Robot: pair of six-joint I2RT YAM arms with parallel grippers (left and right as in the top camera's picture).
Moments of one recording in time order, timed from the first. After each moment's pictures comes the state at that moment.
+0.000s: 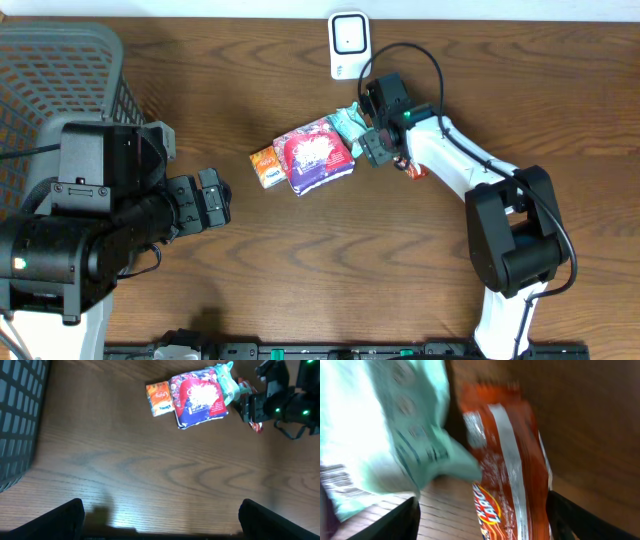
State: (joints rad) left arm -0.11 1.14 1.64 -1.56 0.16 -0.35; right arm 0.40 2.04 1.40 -0.57 0.16 -0.08
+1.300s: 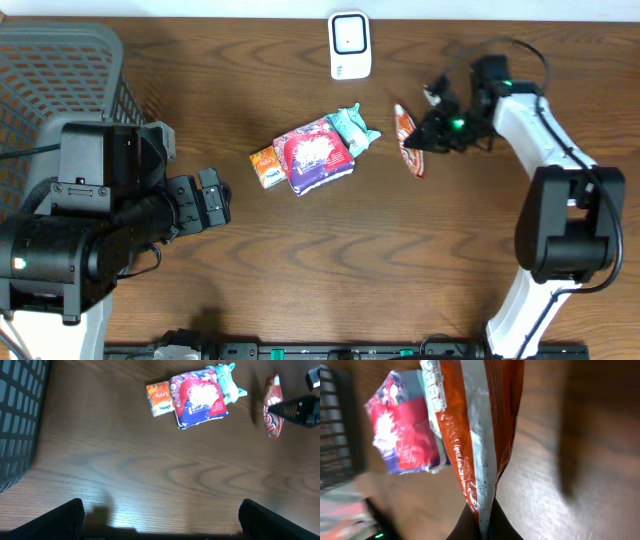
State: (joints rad) left arm -0.11 1.14 1.64 -1.56 0.16 -0.35; right arm 0.00 2.04 1.48 -0.89 -0.74 -0.02
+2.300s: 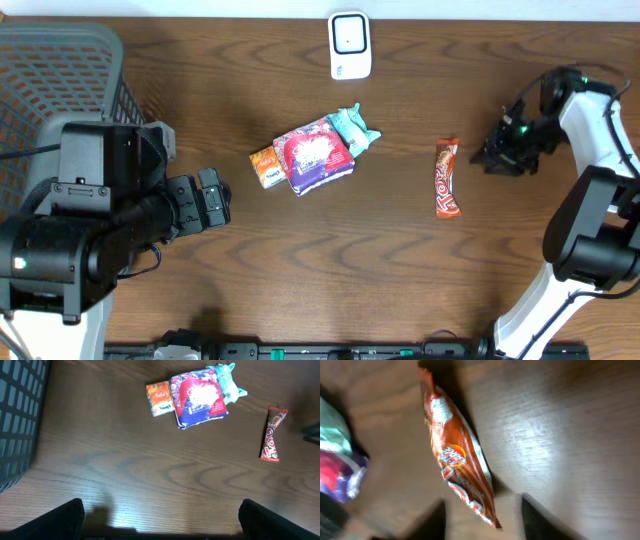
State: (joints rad) left arm -0.11 1.14 1.64 -1.56 0.16 -0.35; right arm -0.24 2.05 1.61 -1.25 -0.40 0.12
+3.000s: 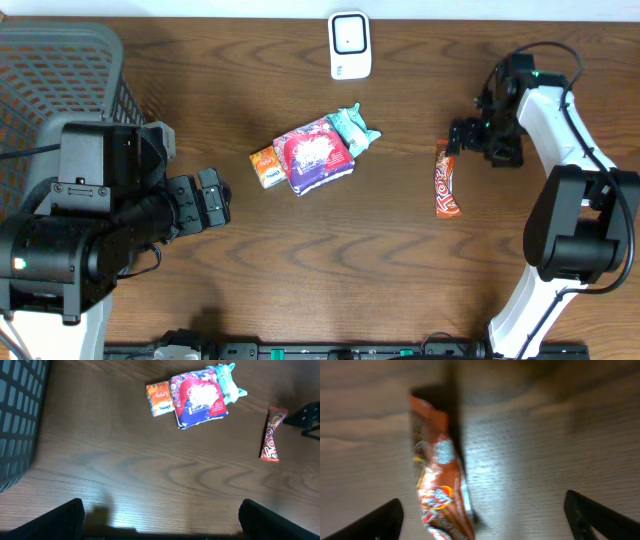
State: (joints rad) left arm -0.11 1.14 1.64 -1.56 0.16 -0.35; right arm -0.07 2.05 1.57 -1.09 -0.11 0.13
